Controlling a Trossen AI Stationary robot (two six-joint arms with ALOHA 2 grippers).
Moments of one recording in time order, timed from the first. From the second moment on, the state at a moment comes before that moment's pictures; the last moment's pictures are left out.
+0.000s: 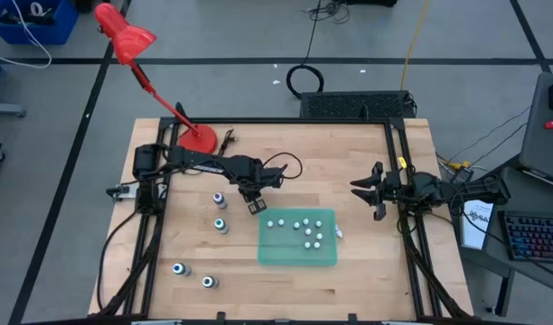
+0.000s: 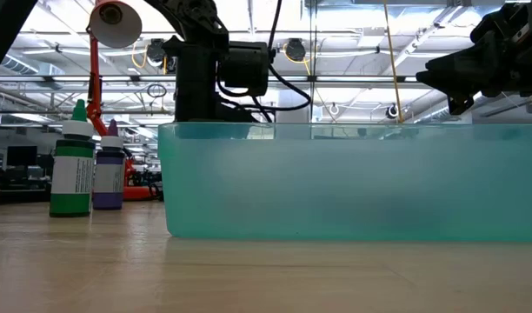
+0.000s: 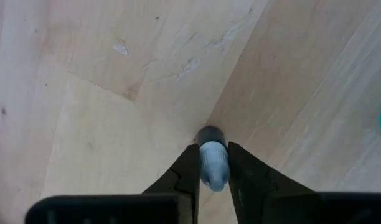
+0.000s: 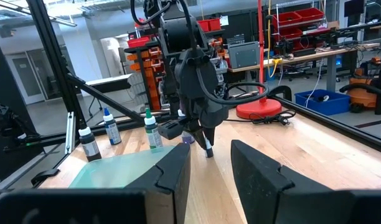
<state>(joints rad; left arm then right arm) 0.11 1.93 1.33 -0.96 -0.09 -0.33 0.11 0.03 0.02 0.07 0.23 0.17</state>
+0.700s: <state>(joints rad) -0.24 1.94 1.90 -1.31 -0.22 -0.48 0.11 0.03 0.02 0.07 0.23 0.17</state>
